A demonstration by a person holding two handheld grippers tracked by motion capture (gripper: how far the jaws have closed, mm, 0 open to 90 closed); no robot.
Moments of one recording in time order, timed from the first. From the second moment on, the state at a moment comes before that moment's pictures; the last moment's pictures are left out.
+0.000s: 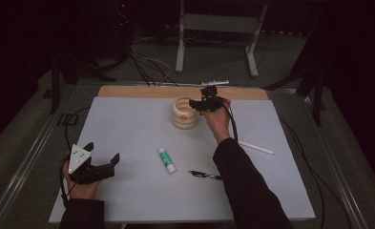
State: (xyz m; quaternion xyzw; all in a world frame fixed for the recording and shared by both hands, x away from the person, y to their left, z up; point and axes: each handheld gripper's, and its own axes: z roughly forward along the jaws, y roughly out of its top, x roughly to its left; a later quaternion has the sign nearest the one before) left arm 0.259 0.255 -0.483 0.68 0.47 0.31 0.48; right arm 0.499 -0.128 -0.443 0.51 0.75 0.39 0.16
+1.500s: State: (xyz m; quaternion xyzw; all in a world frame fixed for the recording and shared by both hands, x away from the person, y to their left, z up) left arm 0.255 0.255 -0.482 0.68 0.47 0.33 0.47; right arm 0.446 -0.144 -0.432 0.48 0.78 0.38 0.13
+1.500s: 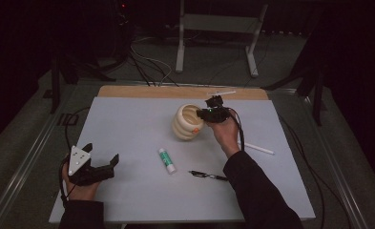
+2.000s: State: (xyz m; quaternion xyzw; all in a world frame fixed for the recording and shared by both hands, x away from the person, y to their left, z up) left arm 0.255 0.255 -0.482 0.68 0.47 0.33 0.47; right arm 0.407 -0.143 -0.425 0.44 0.81 0.36 0.13
